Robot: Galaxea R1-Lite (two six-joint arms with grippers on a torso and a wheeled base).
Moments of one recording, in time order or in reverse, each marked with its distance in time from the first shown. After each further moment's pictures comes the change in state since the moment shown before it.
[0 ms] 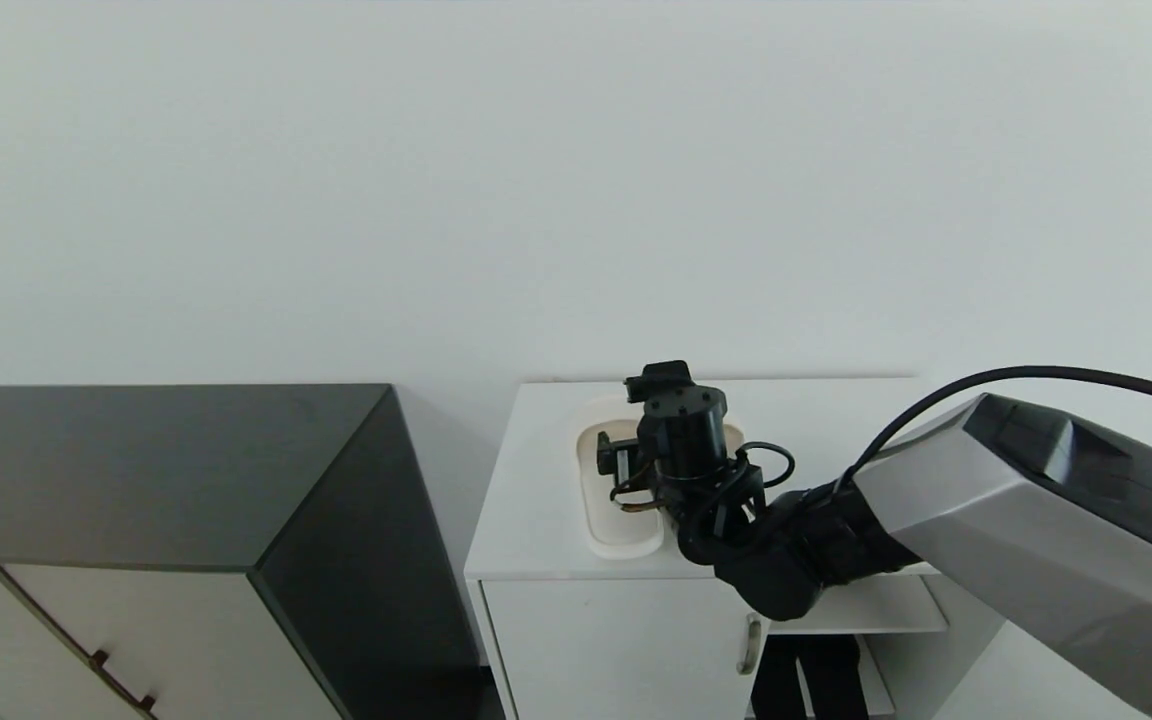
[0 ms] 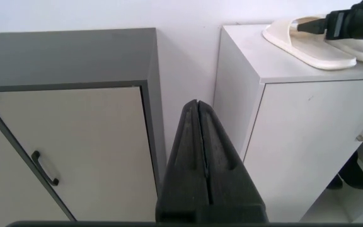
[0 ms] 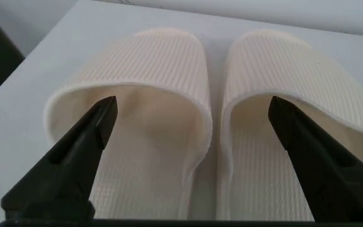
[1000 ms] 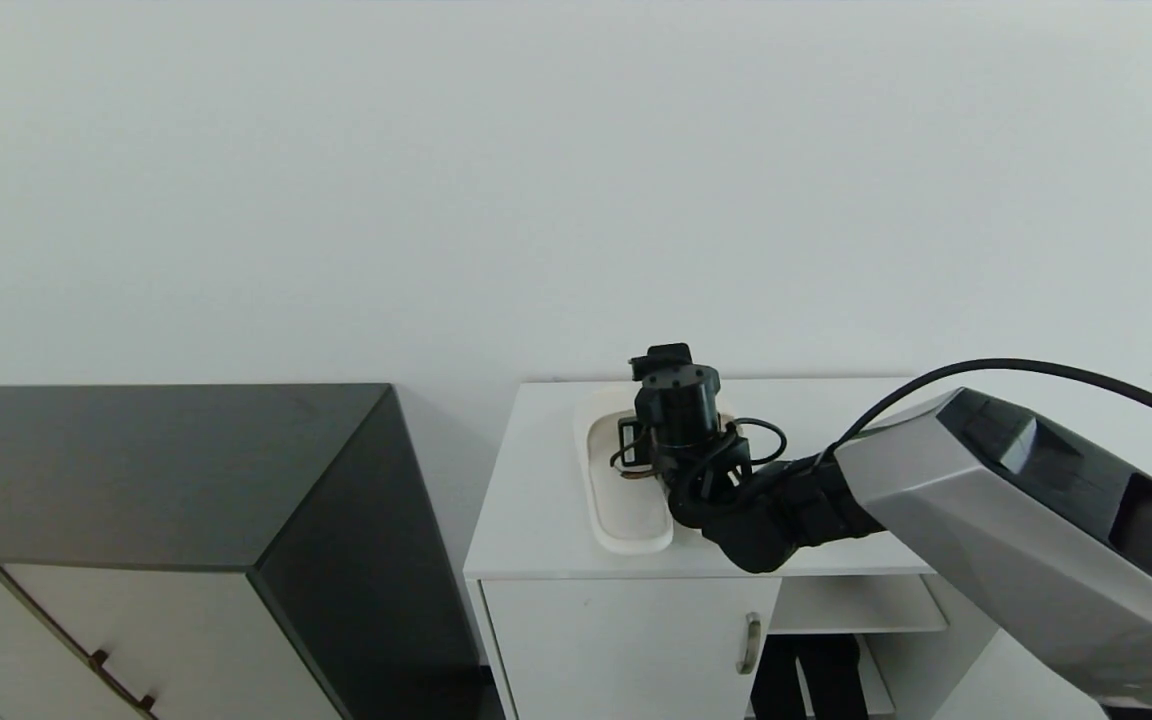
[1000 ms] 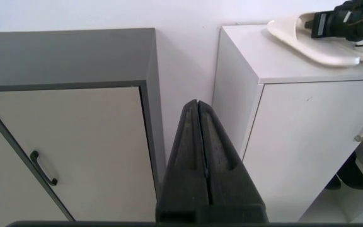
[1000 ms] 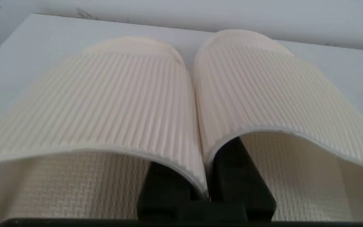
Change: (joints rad) left arm 0.000 0.000 0.000 -0.001 0.001 -0.006; right arm -0.035 0.072 -0.186 0.111 -0.037 -0.011
